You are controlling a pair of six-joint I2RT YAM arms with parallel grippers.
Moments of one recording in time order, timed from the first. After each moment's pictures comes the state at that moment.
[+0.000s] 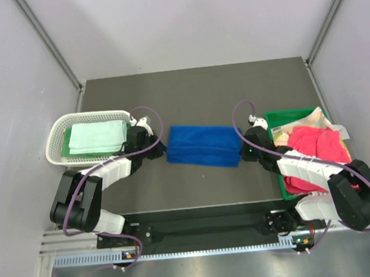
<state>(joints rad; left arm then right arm) -0.33 1.45 0.62 0.16 0.20 -0.56 0.53 1.24 0.51 -0.04 0.18 0.57</state>
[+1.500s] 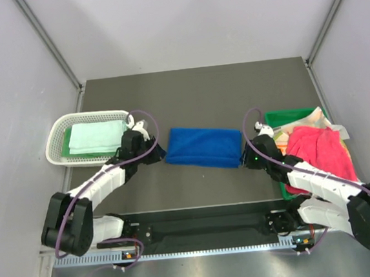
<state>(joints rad) -0.33 1.29 0.55 0.05 0.21 -0.54 0.56 1.07 0.41 -0.09 0.17 0.63</state>
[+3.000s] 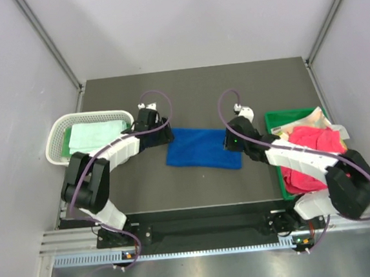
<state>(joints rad) -0.40 1.60 0.95 -0.14 0.02 -0.50 0.66 1.30 0.74 -0.18 0.28 0.66</state>
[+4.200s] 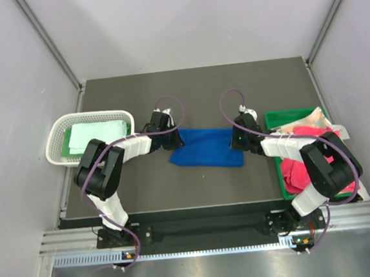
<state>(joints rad) -0.46 1.80 0.97 -0.03 0.21 -0.58 0.49 1.56 0.73 -0.03 0.14 0.60</state>
